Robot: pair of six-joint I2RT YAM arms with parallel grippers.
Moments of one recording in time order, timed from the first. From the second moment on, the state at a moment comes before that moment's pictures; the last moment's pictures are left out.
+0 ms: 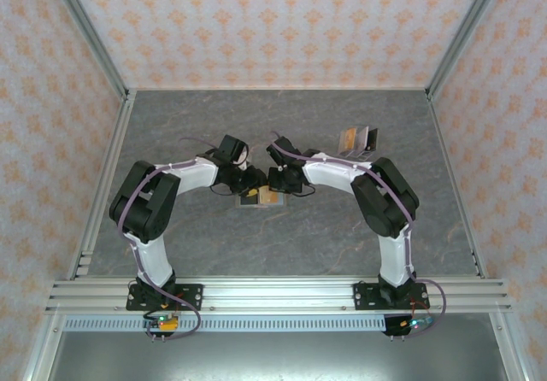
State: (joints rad) left arm -0.39 1.84 1.03 -0.28 0.50 -0.82; right arm 0.71 1.98 1.32 -0.49 -0.11 0.74
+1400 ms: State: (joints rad) left arm -0.33 1.77 0.93 -0.17 0.61 -0.76; right arm 0.69 1.98 1.31 -0.48 -0.11 0.75
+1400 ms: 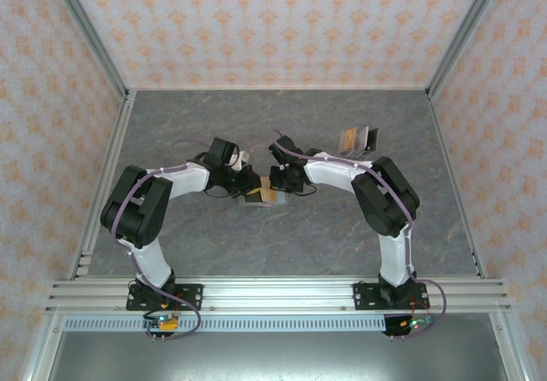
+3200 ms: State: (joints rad) left arm -0.36 1.41 0.98 -0.03 0.70 -0.98; right arm 0.44 1.53 1.05 0.06 -0.82 0.85
